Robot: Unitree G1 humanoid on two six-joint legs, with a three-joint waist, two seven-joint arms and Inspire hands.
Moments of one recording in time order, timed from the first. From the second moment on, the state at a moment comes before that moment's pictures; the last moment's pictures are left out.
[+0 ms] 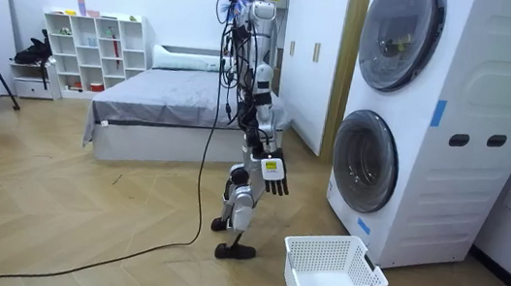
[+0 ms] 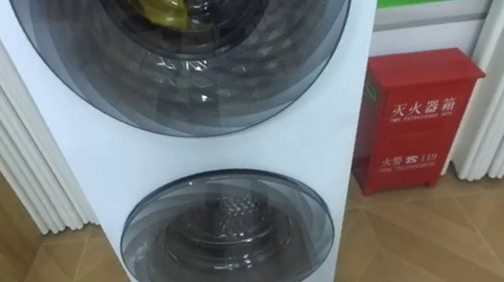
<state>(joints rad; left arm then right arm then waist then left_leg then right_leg) 0.20 0.14 0.12 1.12 -0.06 -0.01 0.18 0.10 -0.17 0.06 1.31 0.46 0.01 0.14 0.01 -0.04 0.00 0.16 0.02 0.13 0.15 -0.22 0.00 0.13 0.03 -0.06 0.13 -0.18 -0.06</state>
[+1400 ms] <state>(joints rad) 0.17 0.19 0.12 1.07 -0.03 0.08 0.12 -0.42 -0.31 -0.07 0.54 0.44 0.07 -0.15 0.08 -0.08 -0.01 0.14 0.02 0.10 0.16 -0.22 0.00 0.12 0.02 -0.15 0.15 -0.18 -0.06</state>
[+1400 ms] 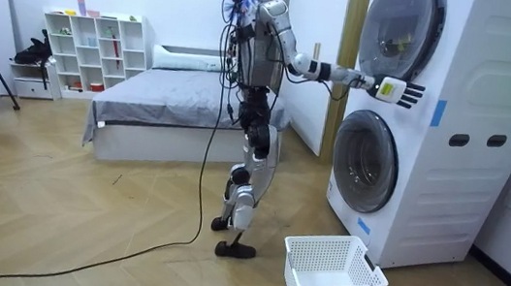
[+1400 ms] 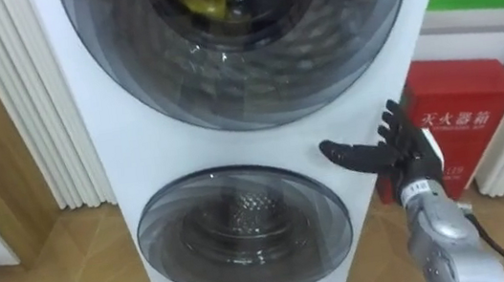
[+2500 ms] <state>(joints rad) 0.22 0.25 0.11 0.98 0.09 0.19 0.12 -0.69 -0.52 0.00 0.49 0.44 0.21 -0.25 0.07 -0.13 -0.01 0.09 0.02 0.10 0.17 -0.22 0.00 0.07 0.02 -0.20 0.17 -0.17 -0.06</state>
